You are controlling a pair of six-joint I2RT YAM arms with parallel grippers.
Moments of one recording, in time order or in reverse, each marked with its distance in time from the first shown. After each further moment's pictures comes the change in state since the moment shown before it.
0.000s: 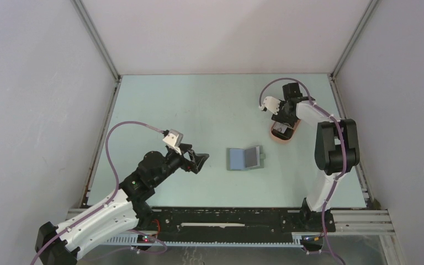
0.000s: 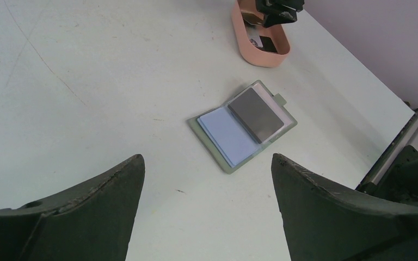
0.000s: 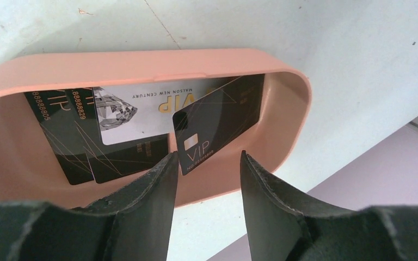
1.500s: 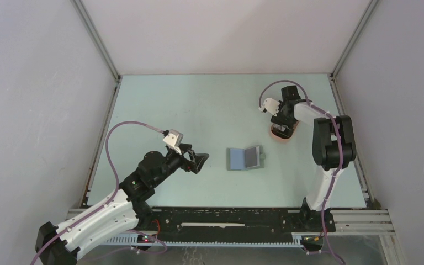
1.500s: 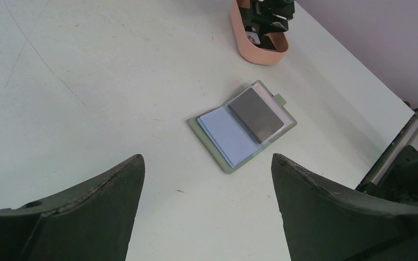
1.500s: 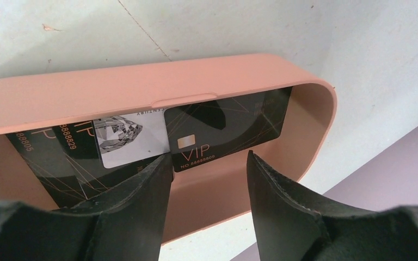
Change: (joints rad) left arm 0.000 0.000 0.000 0.000 0.000 0.000; right arm -0.011 0.059 -0.009 0.068 0.021 0.029
